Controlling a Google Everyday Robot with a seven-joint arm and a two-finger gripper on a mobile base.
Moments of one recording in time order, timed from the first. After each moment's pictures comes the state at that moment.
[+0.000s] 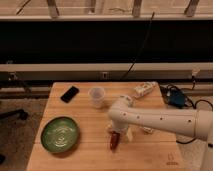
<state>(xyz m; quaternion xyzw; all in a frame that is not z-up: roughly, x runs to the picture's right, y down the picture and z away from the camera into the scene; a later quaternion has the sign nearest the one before) 0.079 0.261 0.807 -0.31 -0.17 -0.47 0.81</state>
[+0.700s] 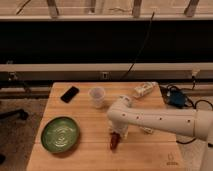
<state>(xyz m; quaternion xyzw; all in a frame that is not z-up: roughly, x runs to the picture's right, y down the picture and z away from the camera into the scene) 0.072 0.261 0.803 -0.31 -0.18 -0.48 0.81</state>
